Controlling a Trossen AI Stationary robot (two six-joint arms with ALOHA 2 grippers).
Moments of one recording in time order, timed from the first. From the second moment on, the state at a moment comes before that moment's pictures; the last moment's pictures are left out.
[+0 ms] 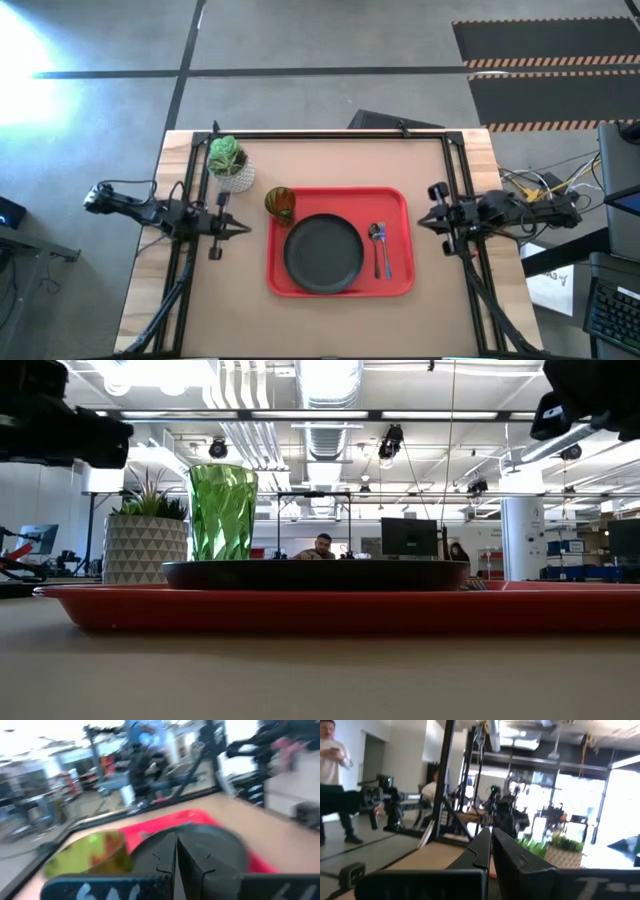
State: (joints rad) left arm -0.29 0.05 0.01 0.04 -0.15 0.23; right arm 0.10 0.03 0.01 0.27 -0.15 -0.14
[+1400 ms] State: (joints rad) left arm 0.00 0.09 0.01 0.14 -0.08 0.29; right arm -0.24 0.12 0.01 0.15 -0.33 0.02
